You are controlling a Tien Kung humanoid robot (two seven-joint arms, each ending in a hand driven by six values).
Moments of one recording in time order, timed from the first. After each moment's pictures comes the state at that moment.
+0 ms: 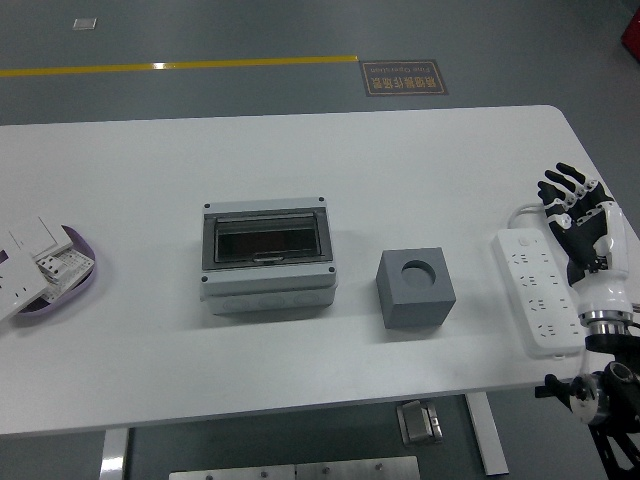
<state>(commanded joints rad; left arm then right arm) 0.05 0.11 -1.31 -0.19 1.34 -0.02 0.31 -0.10 -0.18 1.46 1.44 -1.03 -0.20 0.48</state>
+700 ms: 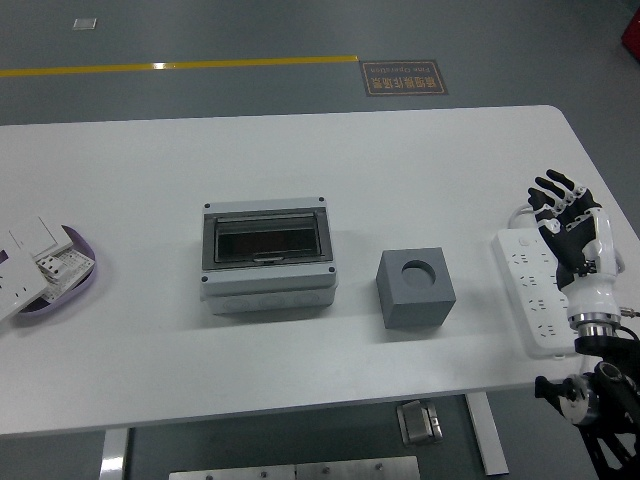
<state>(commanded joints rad) 0.05 0.13 -1.34 -0.19 1.39 -0.03 0.31 -0.08 -0.17 1.43 1.38 -0.99 -0.19 0.49</state>
